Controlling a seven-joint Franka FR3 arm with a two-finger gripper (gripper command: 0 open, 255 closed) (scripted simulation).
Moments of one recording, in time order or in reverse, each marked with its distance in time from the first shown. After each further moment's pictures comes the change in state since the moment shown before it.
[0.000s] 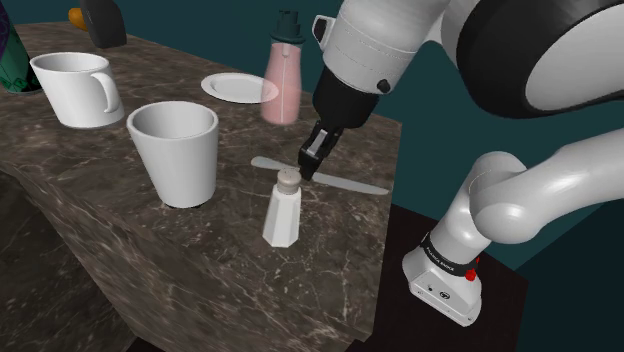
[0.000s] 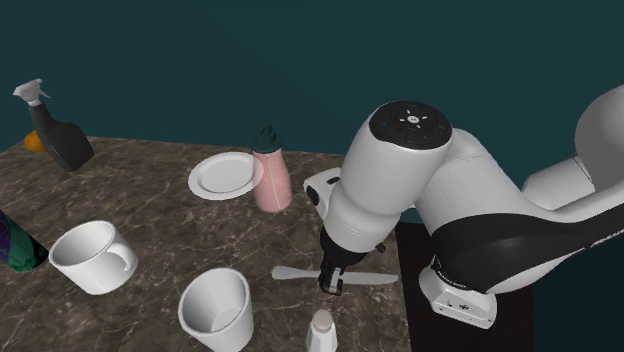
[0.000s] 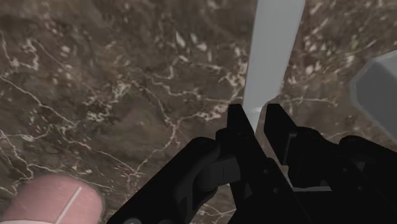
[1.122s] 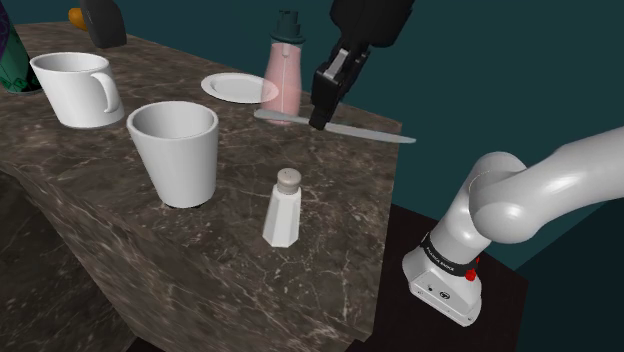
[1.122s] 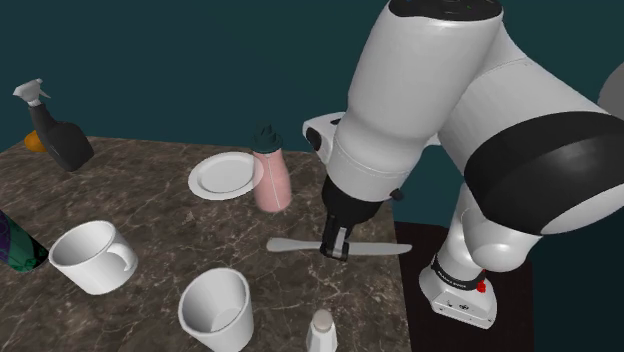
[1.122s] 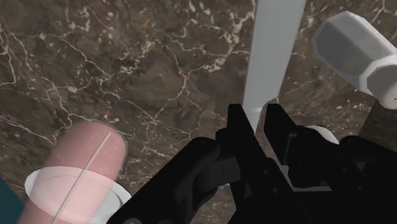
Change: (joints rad) arm -0.025 0.022 -0.052 0.242 -0.042 -0.221 -0.014
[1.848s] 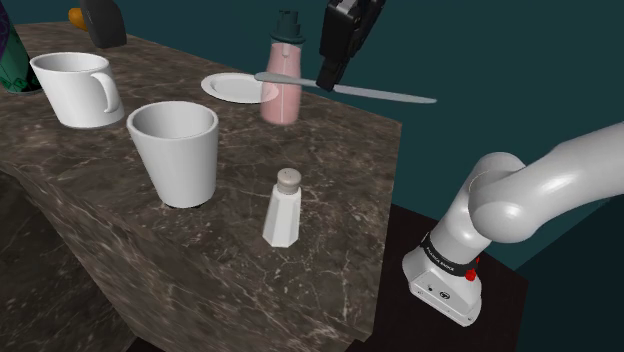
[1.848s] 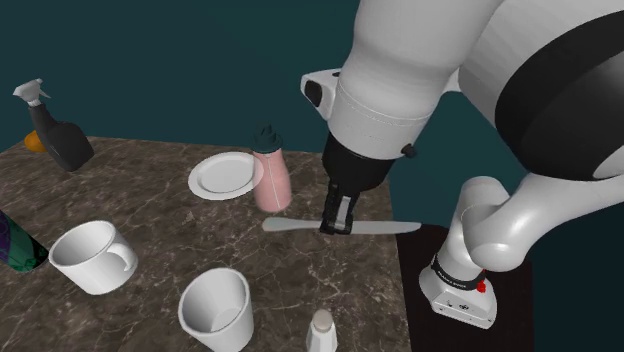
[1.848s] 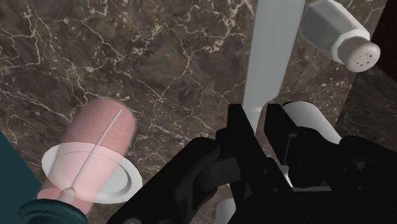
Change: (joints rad) arm -0.022 0.049 -0.012 0.176 -0.026 -0.129 0.001
